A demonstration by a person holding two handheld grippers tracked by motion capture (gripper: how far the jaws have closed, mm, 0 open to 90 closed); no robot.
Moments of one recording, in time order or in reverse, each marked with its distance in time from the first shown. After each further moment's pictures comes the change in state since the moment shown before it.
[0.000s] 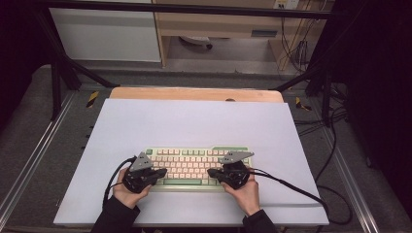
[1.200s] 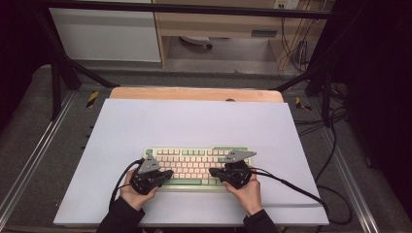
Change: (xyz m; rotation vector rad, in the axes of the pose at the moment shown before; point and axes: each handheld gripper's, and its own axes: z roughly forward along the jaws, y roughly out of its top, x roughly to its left) left arm -0.008 0.002 0.008 -0.018 -0.003 0.017; right arm -0.002 0.001 -0.005 -0.014 -0.007 -0.002
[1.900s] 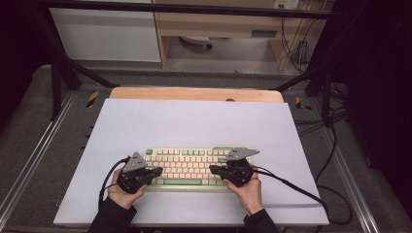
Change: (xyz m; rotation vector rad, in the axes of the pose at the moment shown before) left arm 0.017 -0.008 -0.025 -0.021 0.034 -0.039; right arm -0.001 0.006 -0.006 -0.036 0.001 0.023
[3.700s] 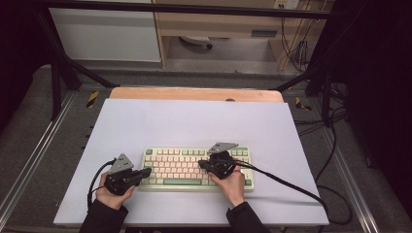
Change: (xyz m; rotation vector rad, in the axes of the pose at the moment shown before) left arm 0.020 -0.019 -0.016 -0.019 0.021 -0.042; right arm 0.002 0.017 0.050 0.057 -0.058 0.010
